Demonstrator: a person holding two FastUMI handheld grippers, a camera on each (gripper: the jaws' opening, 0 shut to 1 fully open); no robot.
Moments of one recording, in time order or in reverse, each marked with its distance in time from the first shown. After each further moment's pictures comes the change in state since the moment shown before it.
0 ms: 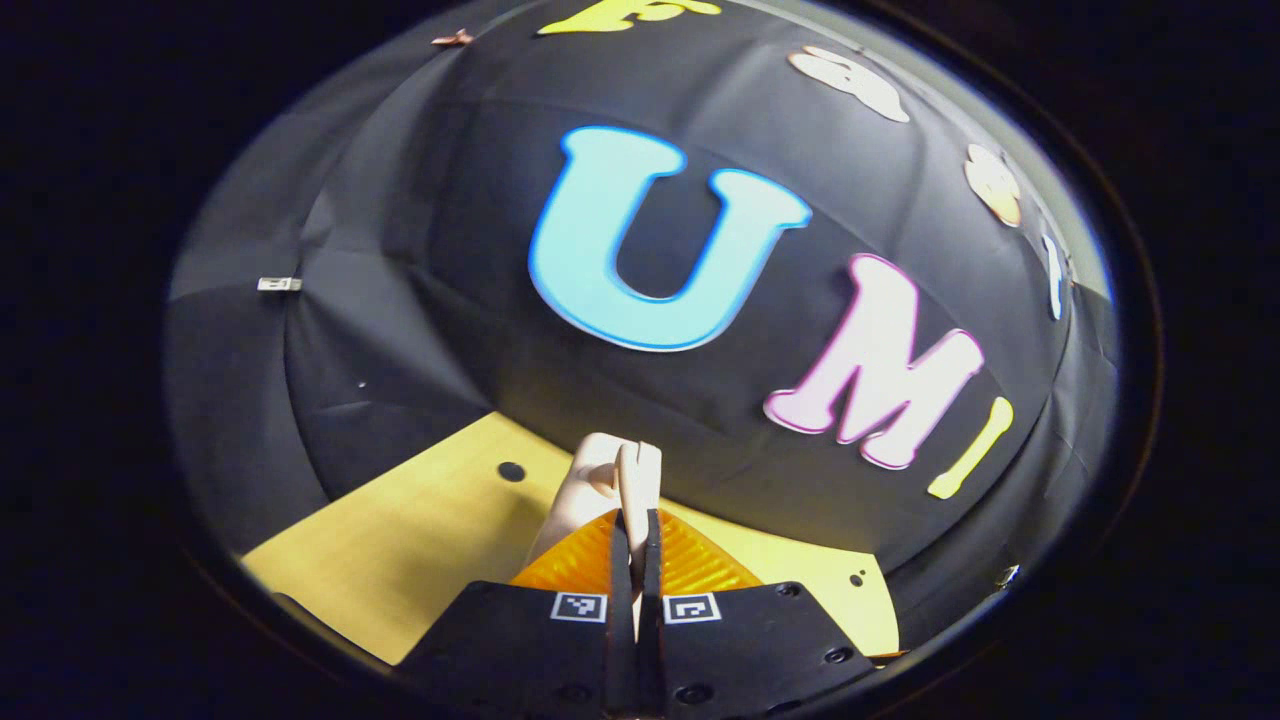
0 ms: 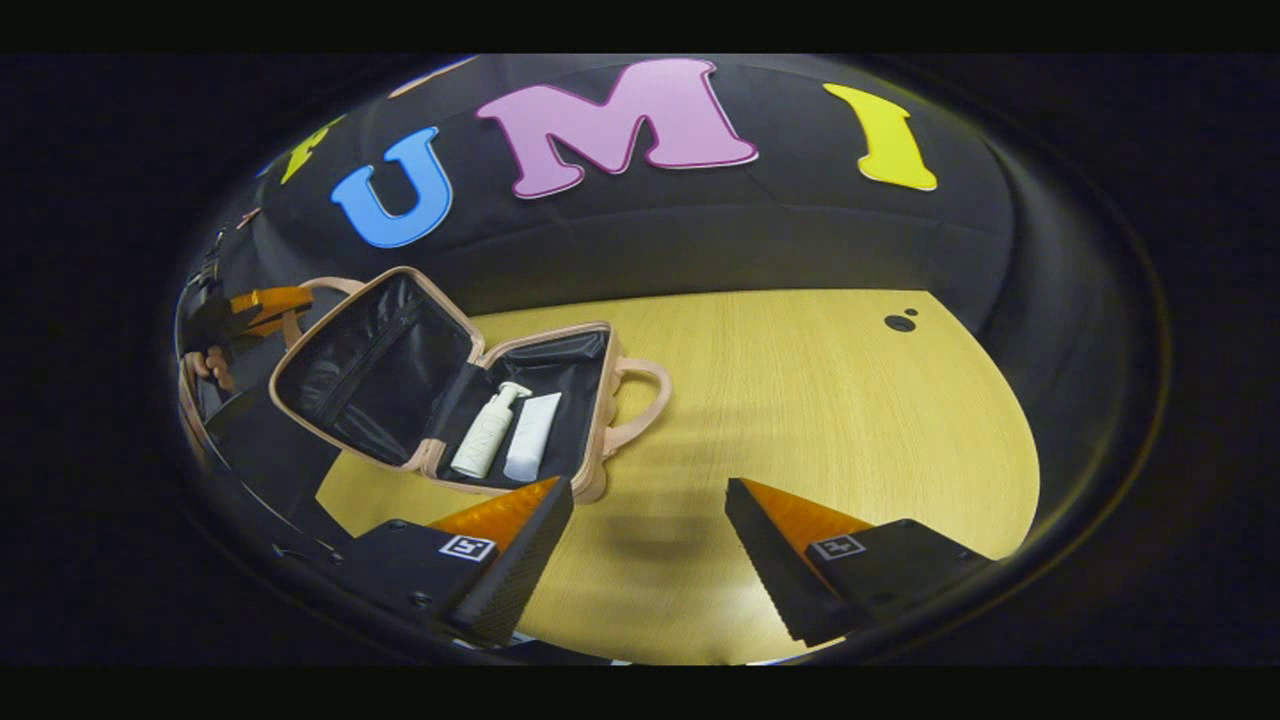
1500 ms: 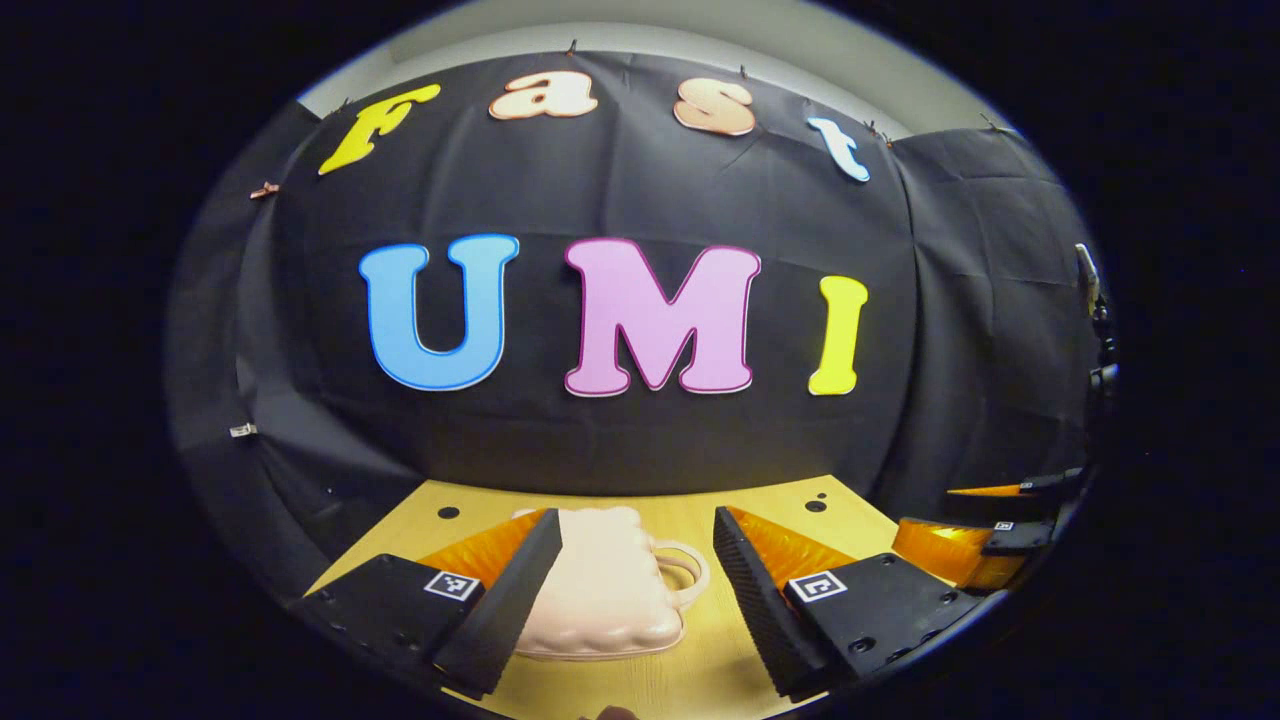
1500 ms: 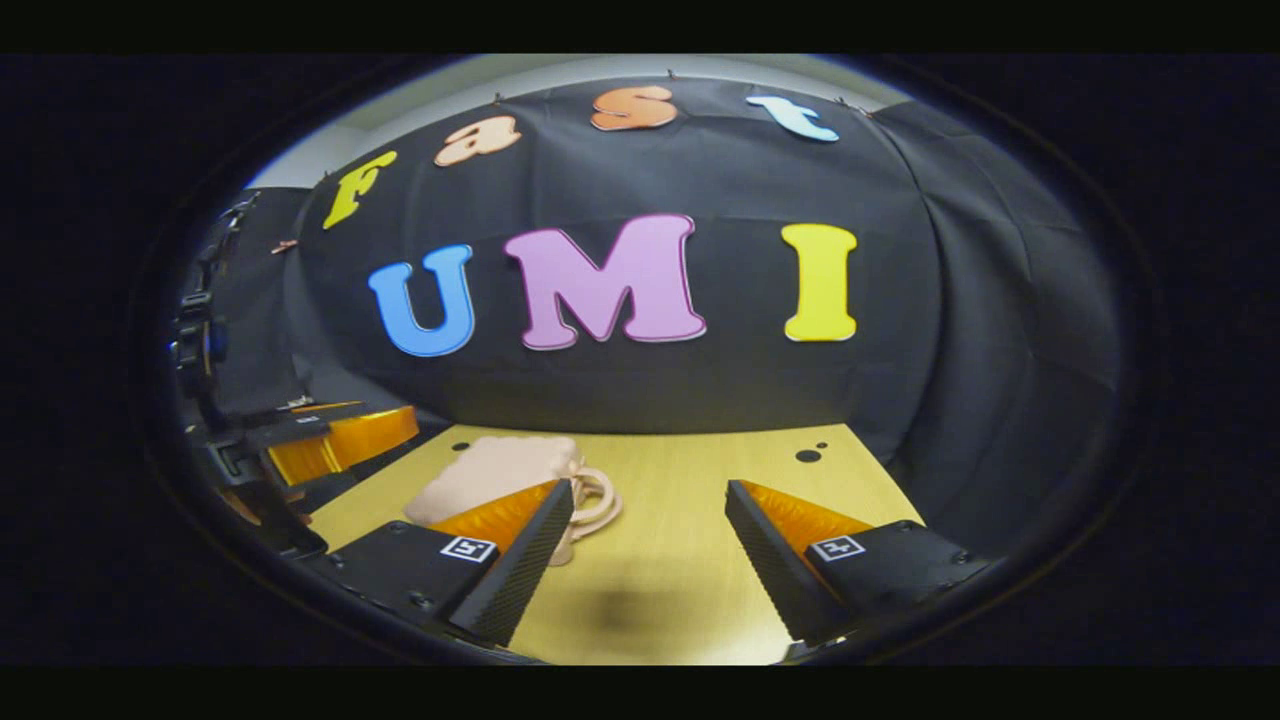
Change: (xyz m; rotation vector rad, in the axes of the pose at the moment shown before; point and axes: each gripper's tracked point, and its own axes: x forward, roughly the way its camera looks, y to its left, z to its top) left arm -0.164 -0.163 -0.082 0.446 -0.127 -0.159; right arm -0.172 0.016 0.093 -0.124 -0.501 -0.085
